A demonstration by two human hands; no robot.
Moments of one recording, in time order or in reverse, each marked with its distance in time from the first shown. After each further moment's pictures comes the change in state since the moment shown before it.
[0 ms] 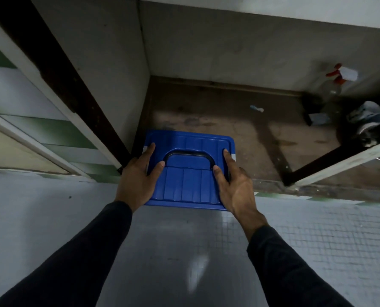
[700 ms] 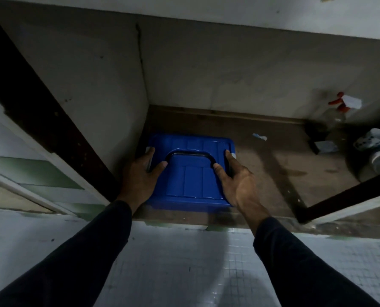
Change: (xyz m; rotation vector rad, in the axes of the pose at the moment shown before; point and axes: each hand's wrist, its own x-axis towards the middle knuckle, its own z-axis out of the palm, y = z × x) left_hand 0.108 0.009 0.009 -0.164 0.037 -0.060; right_hand 0.112 -0.026 0.006 0.060 0.033 0.006
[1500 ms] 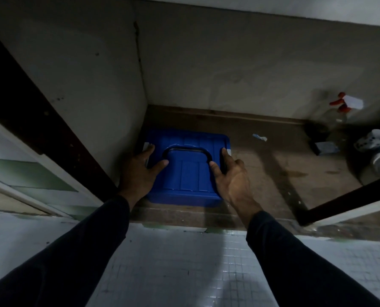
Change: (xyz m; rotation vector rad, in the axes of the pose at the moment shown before) left_hand 0.016 0.003 0.005 0.001 -0.029 -0.068; right_hand 0.013 -0.009 0.007 -0.106 -0.021 0.006
